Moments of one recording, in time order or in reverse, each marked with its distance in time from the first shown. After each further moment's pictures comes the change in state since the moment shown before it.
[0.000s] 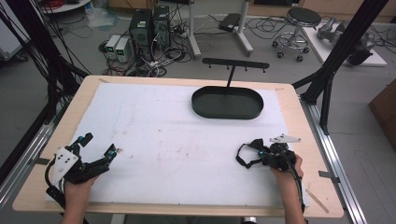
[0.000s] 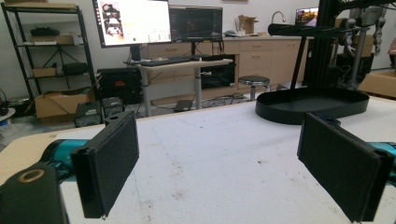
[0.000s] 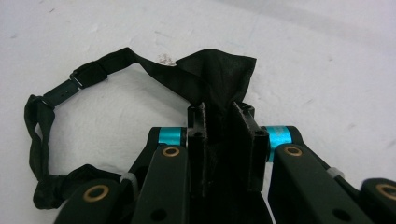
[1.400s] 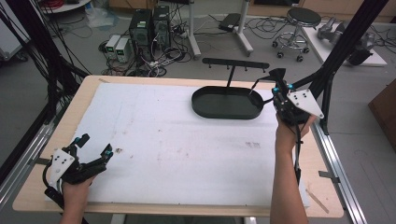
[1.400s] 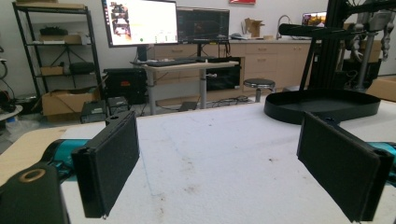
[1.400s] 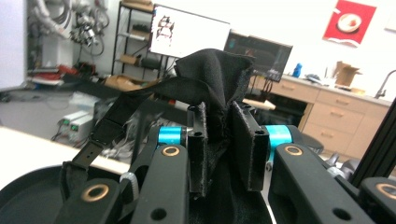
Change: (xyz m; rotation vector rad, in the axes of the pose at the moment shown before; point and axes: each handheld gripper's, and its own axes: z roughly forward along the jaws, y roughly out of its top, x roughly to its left) left arm 0.010 -0.011 -0.003 -0.014 0.029 -0.015; right arm -0.010 0.131 -0.051 -0.765 -0.317 -0.059
